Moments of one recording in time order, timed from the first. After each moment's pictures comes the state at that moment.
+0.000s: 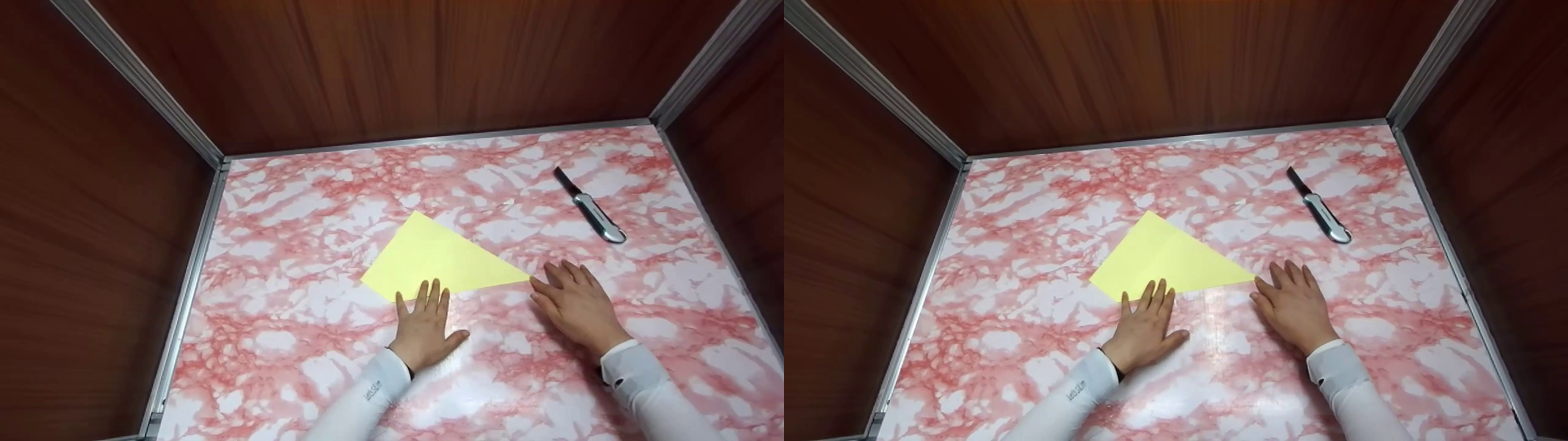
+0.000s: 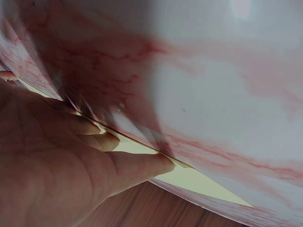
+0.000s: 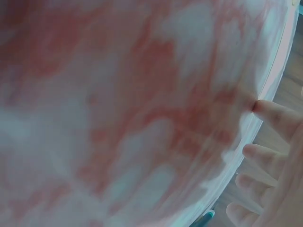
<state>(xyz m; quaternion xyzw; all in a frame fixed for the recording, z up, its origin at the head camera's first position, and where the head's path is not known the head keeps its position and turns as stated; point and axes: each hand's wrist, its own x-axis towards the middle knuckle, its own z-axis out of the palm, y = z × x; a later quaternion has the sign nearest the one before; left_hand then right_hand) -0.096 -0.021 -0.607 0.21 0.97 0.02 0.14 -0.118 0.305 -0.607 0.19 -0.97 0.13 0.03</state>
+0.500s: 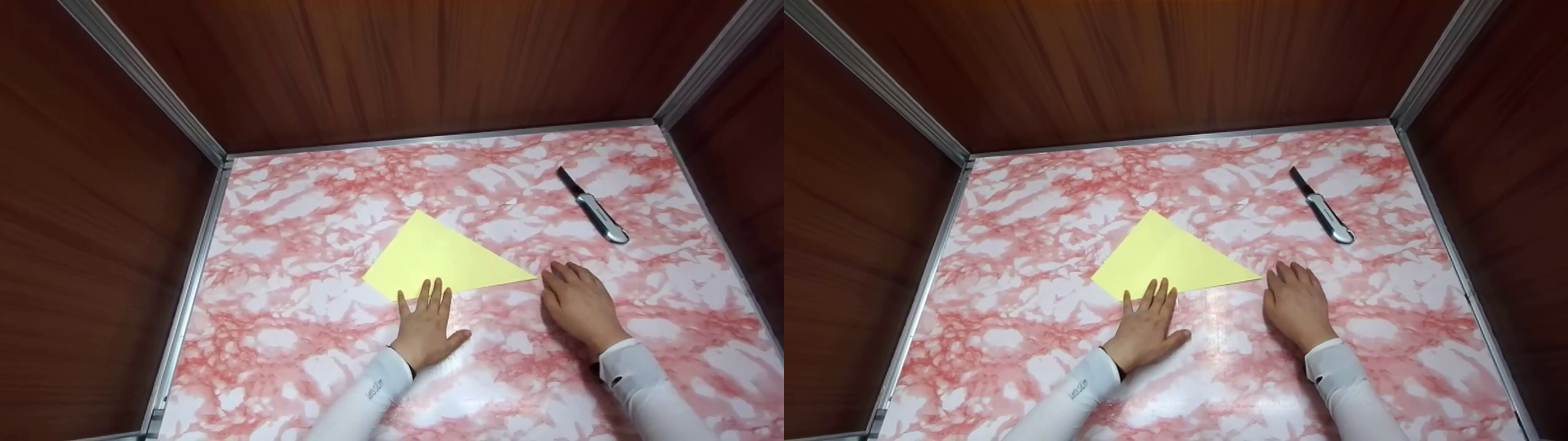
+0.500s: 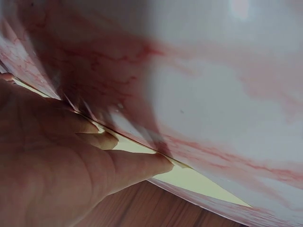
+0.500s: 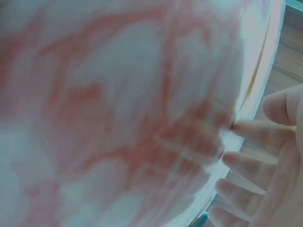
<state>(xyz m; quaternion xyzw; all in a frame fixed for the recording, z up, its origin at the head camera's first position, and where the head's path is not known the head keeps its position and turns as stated) -0.097 -0.022 -0.608 0.21 0.97 0.03 0.15 -0.121 0.298 -0.602 0.12 -0.98 0.14 0.01</state>
